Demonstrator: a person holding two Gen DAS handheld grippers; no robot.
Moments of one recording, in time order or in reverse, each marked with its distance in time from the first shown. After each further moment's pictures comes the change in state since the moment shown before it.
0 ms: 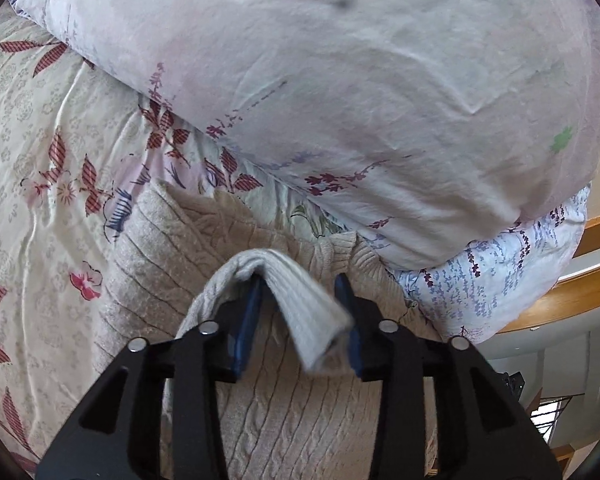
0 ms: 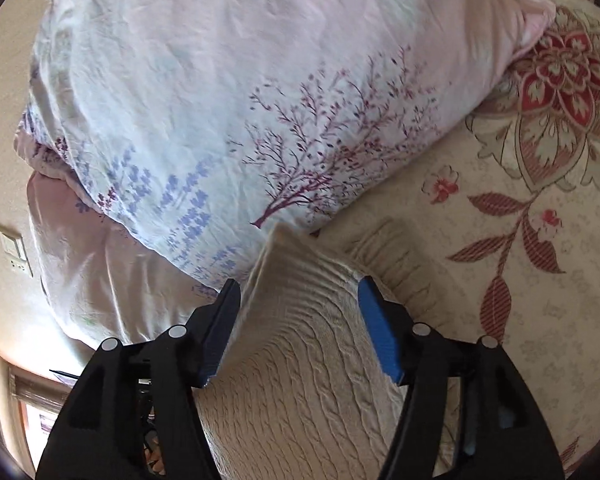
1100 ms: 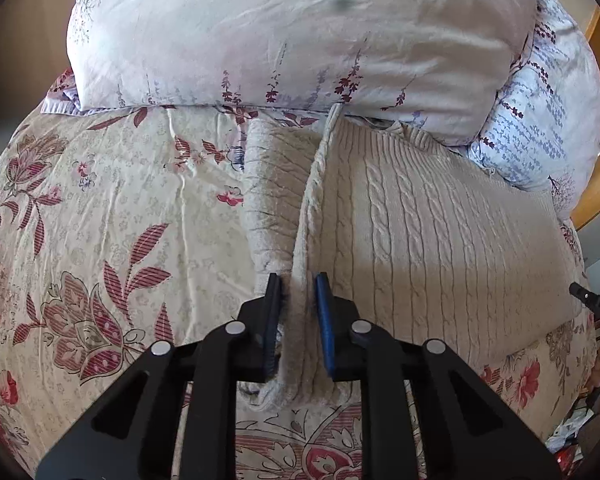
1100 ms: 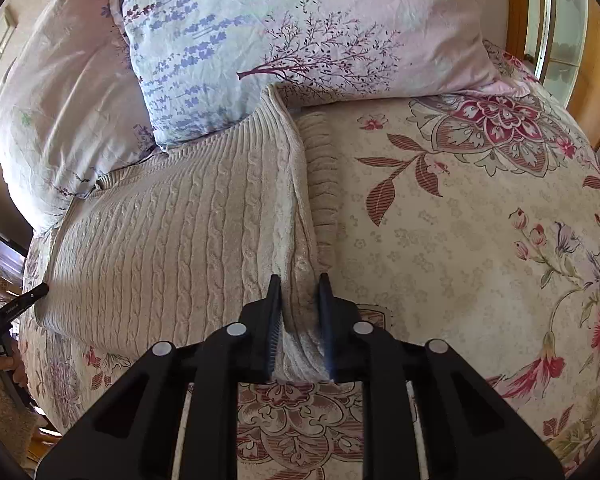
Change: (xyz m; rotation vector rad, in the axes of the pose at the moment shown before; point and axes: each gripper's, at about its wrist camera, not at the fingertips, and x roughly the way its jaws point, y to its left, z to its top) left arm -0.053 0.001 -0.092 0.499 -0.045 0.404; right arm -0.043 0.003 -0.092 -0.509 0.078 -0.365
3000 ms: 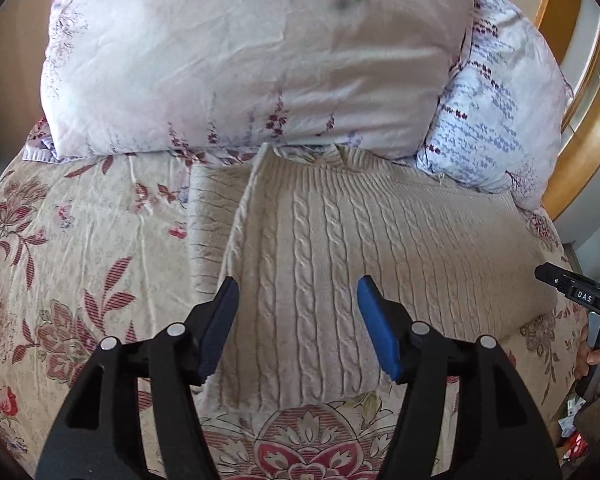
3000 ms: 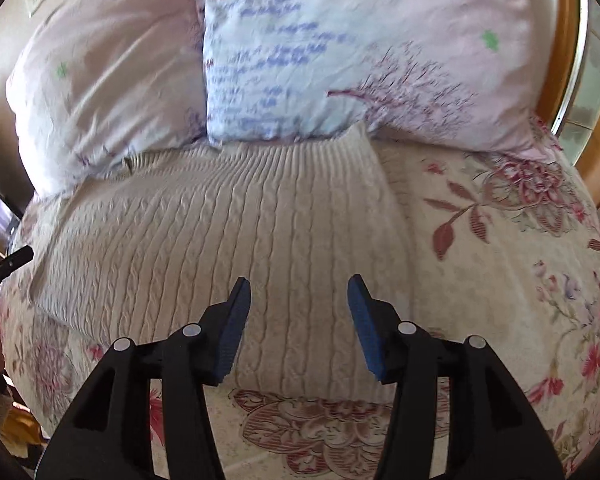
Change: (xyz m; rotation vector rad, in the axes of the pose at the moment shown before) left arm -0.026 -0.040 0.009 0.091 -0.075 -0.074; right arm 0.007 0.065 -0.007 -0.172 -0.039 -0.047
